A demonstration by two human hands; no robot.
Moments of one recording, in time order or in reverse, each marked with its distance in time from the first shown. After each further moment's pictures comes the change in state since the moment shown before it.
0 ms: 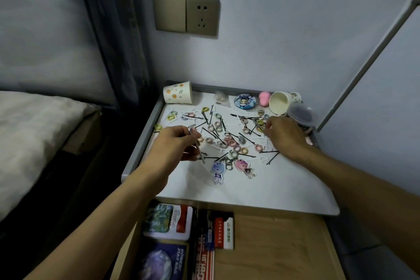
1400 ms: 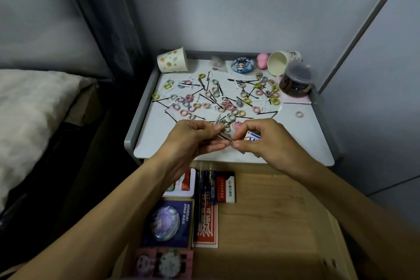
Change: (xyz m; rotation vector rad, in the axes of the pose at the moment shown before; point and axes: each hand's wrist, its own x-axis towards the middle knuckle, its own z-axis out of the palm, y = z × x) left_hand -0.039 -0.026 0.029 -0.304 -0.264 -0.200; right_hand -0.142 -0.050 -0.027 0.860 -0.313 -0.143
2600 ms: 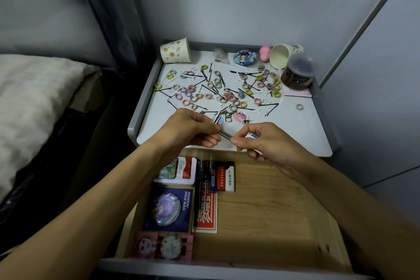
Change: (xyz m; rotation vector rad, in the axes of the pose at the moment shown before) left_hand 0.001 0.000 -0.022 0.347 -0.085 0.037; right_hand -0.012 0.008 0.012 0.317 -0.111 0.289
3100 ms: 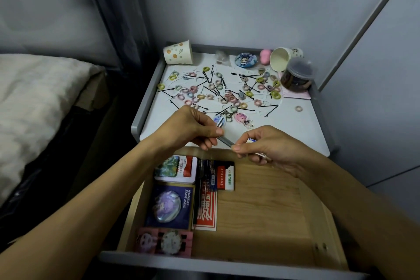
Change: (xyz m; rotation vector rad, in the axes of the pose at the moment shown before) left_hand -0.007 0.007 -0.001 0.184 -0.075 0.087; right_hand -0.009 -0.009 -0.004 0.015 -0.152 0.095
